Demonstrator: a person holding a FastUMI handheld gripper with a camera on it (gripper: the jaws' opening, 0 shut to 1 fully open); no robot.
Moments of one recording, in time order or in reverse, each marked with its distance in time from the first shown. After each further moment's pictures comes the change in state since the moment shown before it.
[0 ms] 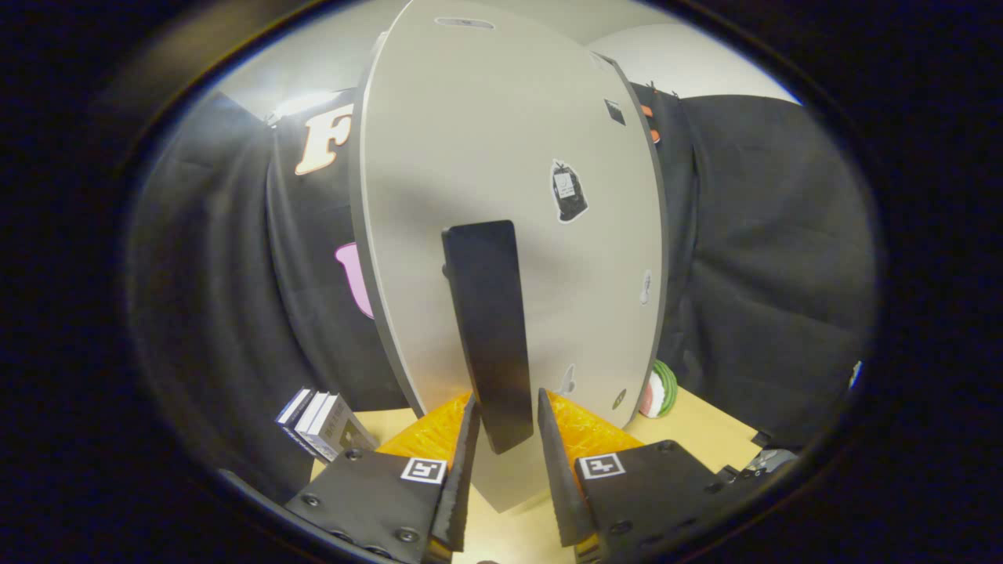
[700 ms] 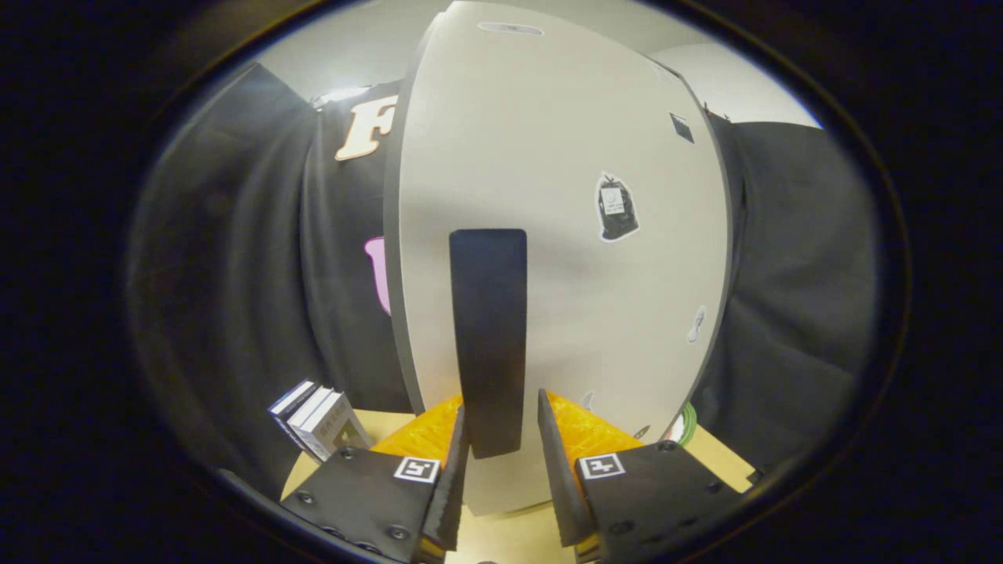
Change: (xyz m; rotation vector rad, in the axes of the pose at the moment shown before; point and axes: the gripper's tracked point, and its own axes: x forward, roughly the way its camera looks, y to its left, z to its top) arm 0.039 0.027 0.012 -0.131 -0.065 0.109
